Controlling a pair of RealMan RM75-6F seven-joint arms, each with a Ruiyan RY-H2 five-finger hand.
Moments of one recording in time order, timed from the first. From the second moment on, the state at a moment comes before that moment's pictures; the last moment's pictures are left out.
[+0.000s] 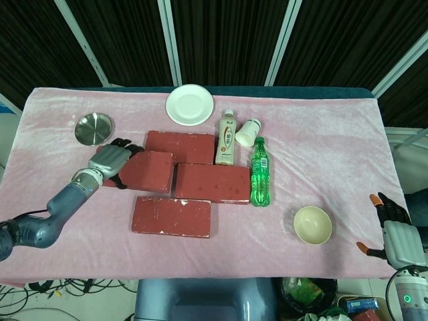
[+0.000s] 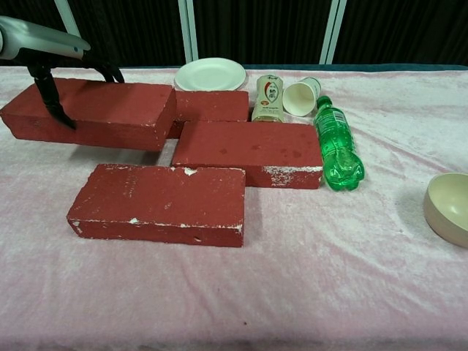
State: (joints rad) left arm -0.99 -1.15 -0.09 -1.51 0.82 0.53 0.30; right arm 0.09 -1.08 0.08 -1.75 -1.32 1.37 -0.09
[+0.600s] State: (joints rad) left arm -1.00 -1.20 -0.02 -1.46 0.78 0.57 0.32; right arm 0.09 -1.08 0.09 -1.76 -1.31 1.37 -0.09
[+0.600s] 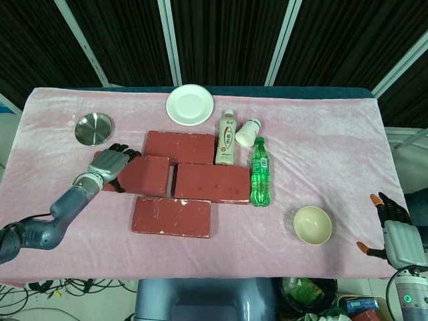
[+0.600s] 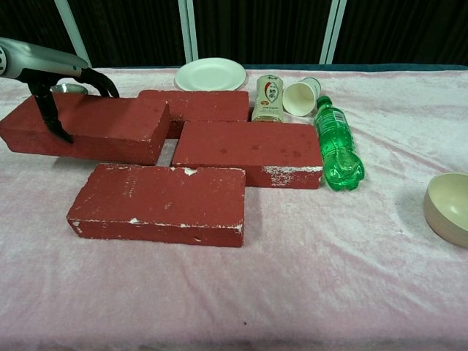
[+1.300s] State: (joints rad) left arm -1.01 -1.28 -0.02 -1.43 0.75 0.62 0.32; right arm 0.09 -1.07 0.08 -1.76 -1.31 1.37 -0.08
